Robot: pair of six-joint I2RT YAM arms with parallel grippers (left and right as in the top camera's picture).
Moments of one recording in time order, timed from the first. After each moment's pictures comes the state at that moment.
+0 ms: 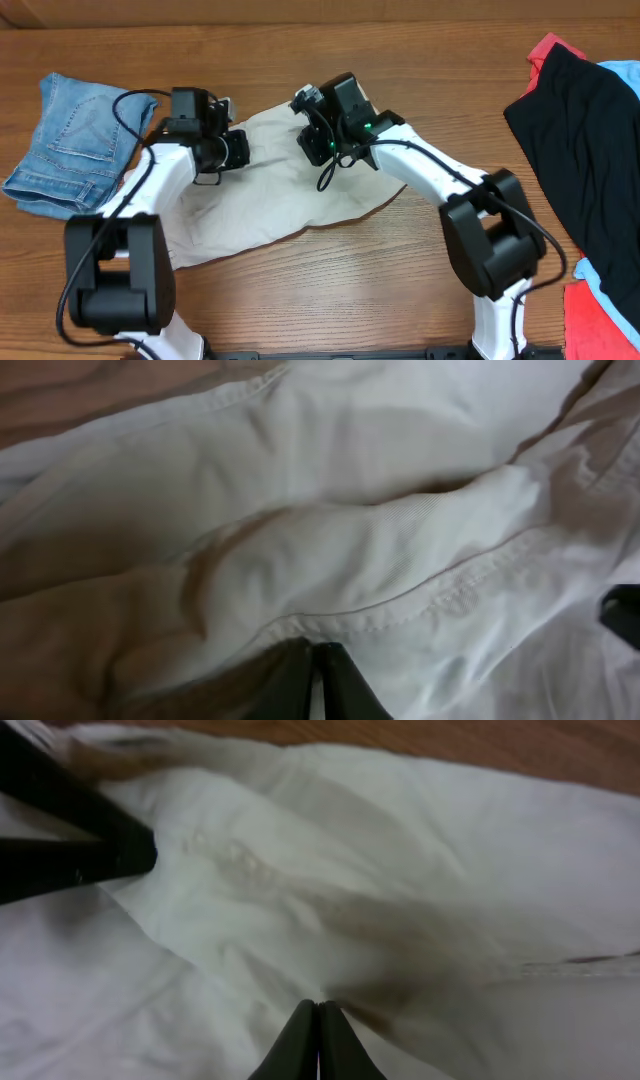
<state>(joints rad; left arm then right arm) -0.03 1.84 1.15 -0.43 0.32 -0.21 0.54 2.10 1.50 -0.33 -0.35 -0.06</state>
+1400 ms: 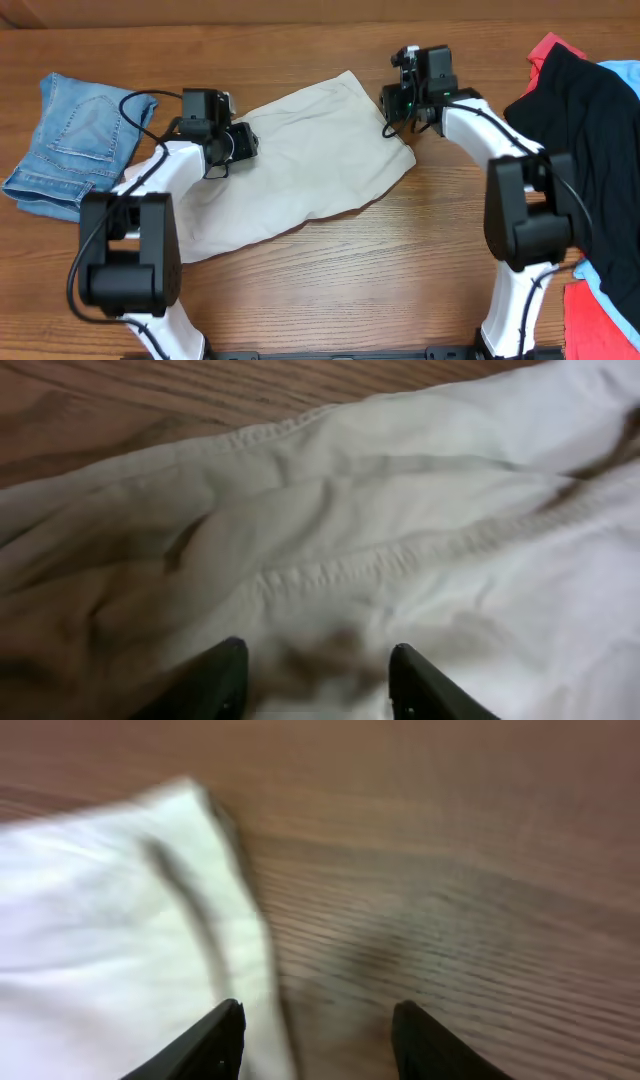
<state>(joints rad) -0.05 1.91 1.15 -0.28 0.25 -0.32 0.19 2.14 1.52 -0.27 -0.19 0.02</state>
